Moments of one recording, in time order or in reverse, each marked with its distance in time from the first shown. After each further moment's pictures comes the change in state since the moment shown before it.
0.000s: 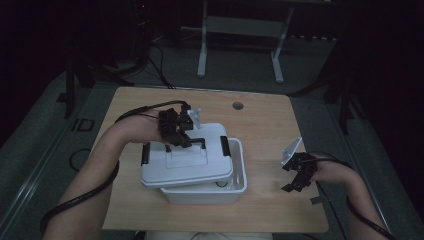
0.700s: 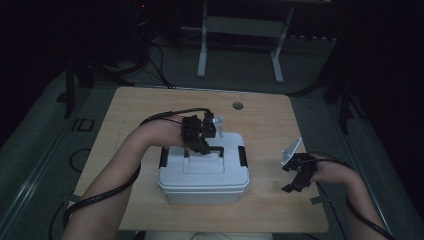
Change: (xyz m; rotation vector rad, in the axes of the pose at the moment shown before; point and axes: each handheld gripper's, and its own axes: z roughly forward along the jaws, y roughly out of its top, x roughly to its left) left arm -0.009 0.039 0.026 0.012 -0.044 0.067; right arm -0.001 -0.001 0.002 0.001 0.007 -0.004
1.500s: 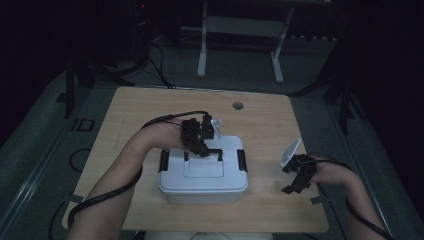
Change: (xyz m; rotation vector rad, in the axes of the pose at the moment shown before) left arm 0.009 -0.010 0.017 -0.023 -0.041 -0.038; right arm 0.000 -0.002 0.005 0.010 0.014 0.010
